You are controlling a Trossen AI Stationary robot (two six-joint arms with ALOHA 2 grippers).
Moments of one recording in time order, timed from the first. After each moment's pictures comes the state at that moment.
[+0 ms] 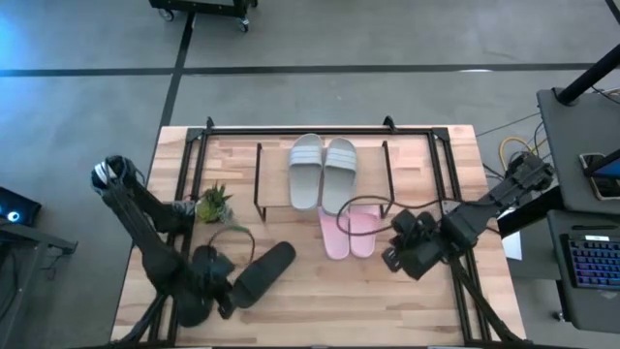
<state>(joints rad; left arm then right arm) -0.97 1.34 0.94 -0.65 -0.44 -1.74 0.62 1.34 1.20 -1.17 0.41 1.44</state>
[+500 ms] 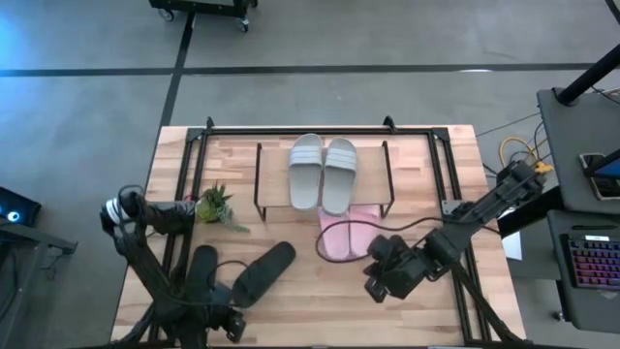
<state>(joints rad) -1.10 1.72 1.07 -0.57 -0.52 -2.15 0.64 1.49 1.22 -0.75 0.34 1.26</state>
